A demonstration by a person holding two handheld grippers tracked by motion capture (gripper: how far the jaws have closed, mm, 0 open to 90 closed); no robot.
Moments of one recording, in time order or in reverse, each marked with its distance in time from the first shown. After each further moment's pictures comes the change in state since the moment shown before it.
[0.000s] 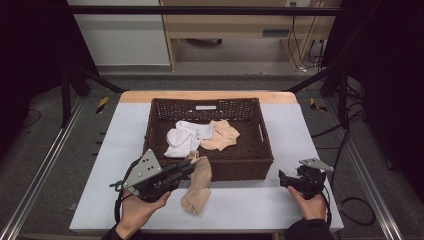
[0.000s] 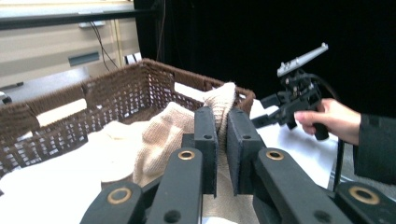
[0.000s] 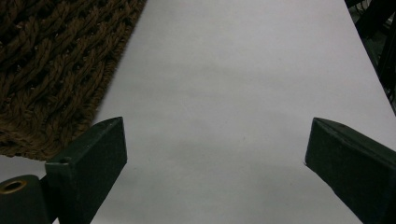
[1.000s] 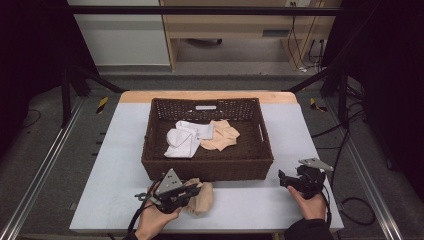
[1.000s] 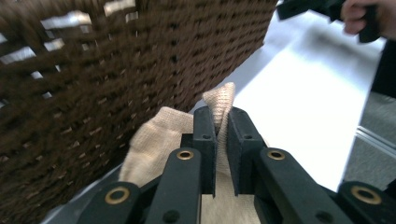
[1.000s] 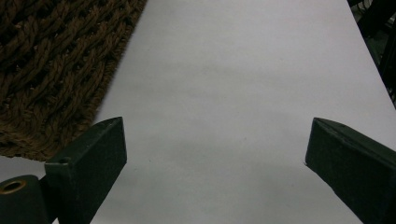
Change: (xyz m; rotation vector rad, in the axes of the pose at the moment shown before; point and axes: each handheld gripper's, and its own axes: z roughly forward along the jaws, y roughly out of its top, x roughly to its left) left arm 0.006 -0.090 0.046 0.290 0.005 -0.078; right arm 0.000 0.000 0.001 0.001 0.004 0.000
